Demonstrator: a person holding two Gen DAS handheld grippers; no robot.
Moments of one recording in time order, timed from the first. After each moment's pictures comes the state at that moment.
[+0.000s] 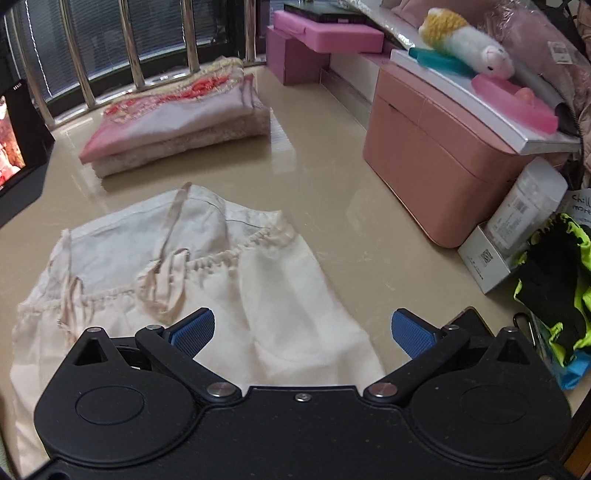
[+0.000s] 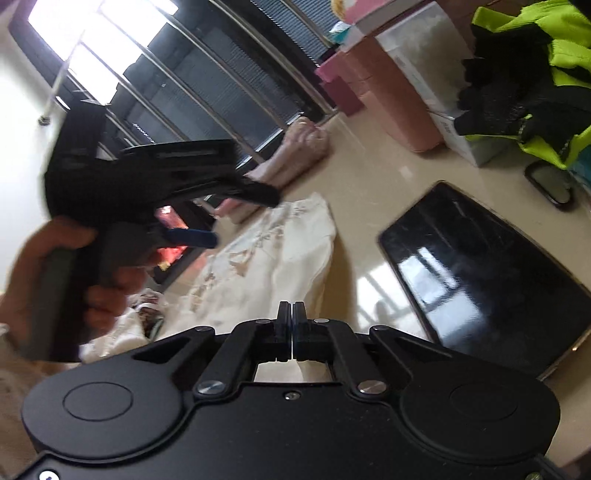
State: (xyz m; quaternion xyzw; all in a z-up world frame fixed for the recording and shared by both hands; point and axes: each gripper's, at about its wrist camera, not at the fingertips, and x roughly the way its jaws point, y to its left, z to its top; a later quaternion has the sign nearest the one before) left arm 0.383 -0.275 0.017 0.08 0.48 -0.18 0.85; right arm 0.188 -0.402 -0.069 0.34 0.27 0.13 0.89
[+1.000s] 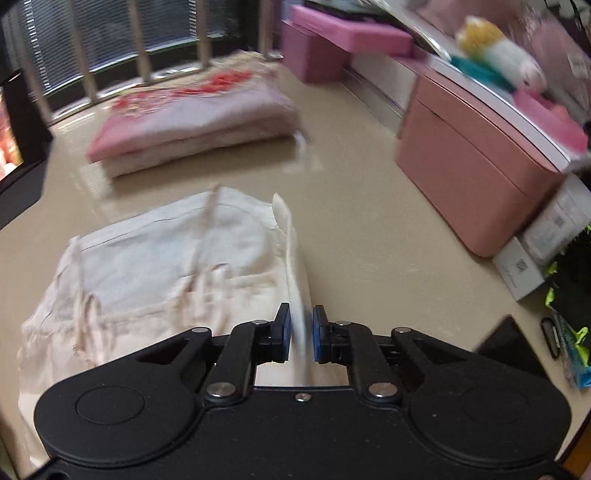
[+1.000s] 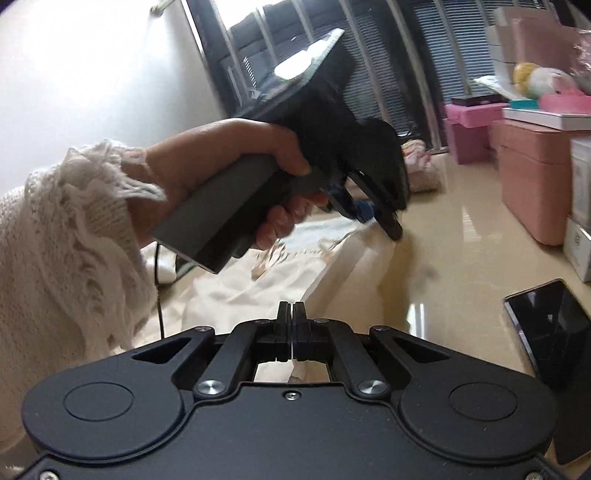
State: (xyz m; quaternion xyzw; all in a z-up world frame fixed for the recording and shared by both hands) left arm 0.416 -0.222 0.007 0.06 0.47 -0.19 0.86; right arm 0.191 -0.290 -0.018 0.12 0.26 0.21 0.94
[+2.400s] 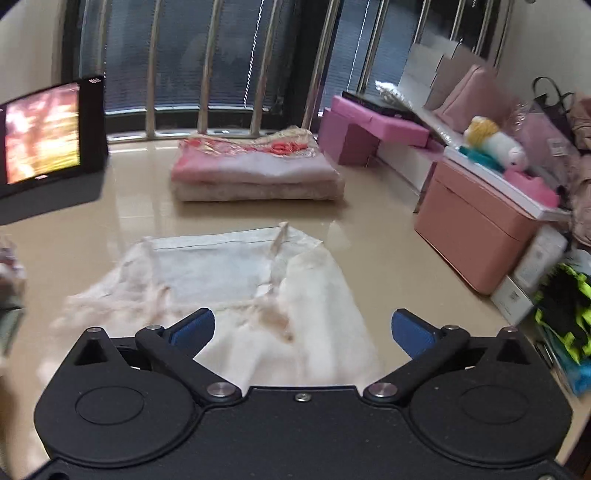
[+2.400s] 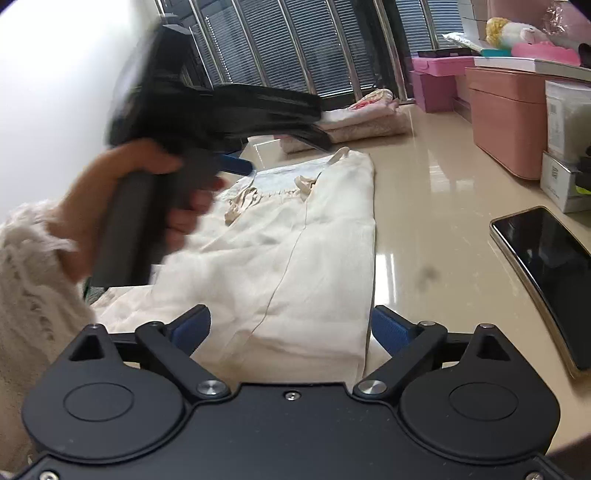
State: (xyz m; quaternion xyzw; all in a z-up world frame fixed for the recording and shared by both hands) left arm 0.350 -0.118 0.014 -0.02 0.34 -0.19 0.92; right arm 0.165 -0.270 -0.035 0.12 0.32 0.14 0.93
